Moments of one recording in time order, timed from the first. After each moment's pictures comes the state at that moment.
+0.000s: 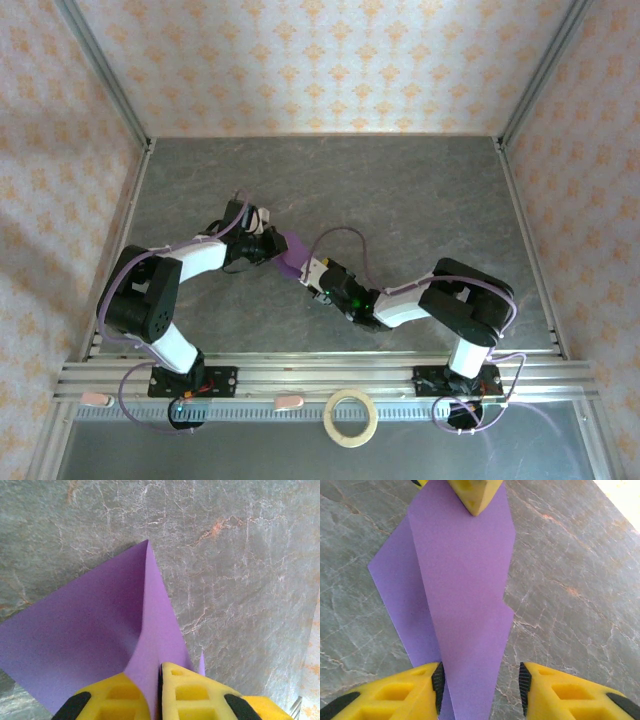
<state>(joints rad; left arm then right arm) -0.25 1.62 0.78 -0.07 0.50 -0.75 1.04 1.74 0.61 0.55 0.42 -0.28</state>
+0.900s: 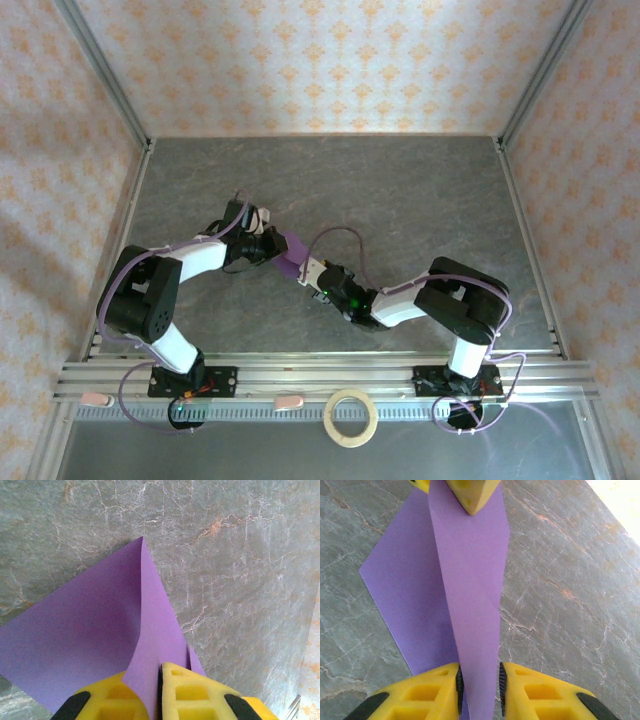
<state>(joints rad) -0.25 1.62 0.78 -0.07 0.50 -0.75 1.04 1.77 0.62 0.56 0.44 -0.31</state>
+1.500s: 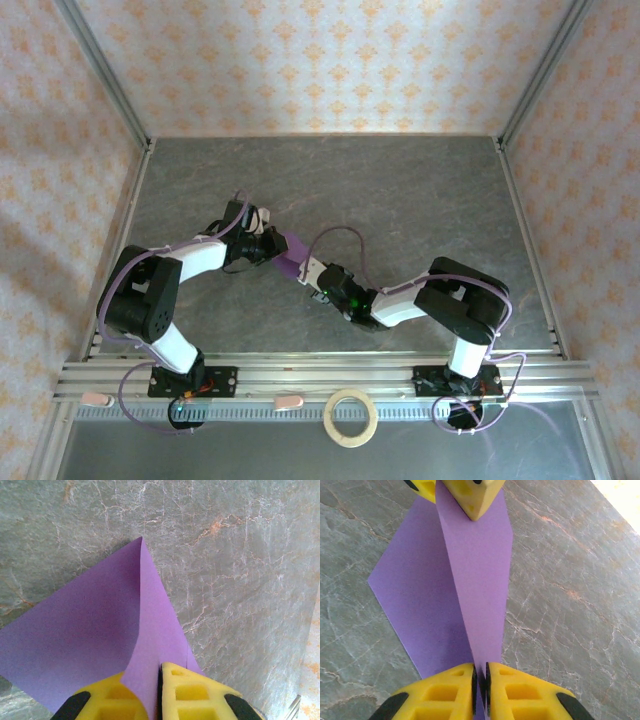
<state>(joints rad) -0.25 1.62 0.78 -0.07 0.50 -0.75 1.04 1.77 0.62 0.57 0.42 -0.27</state>
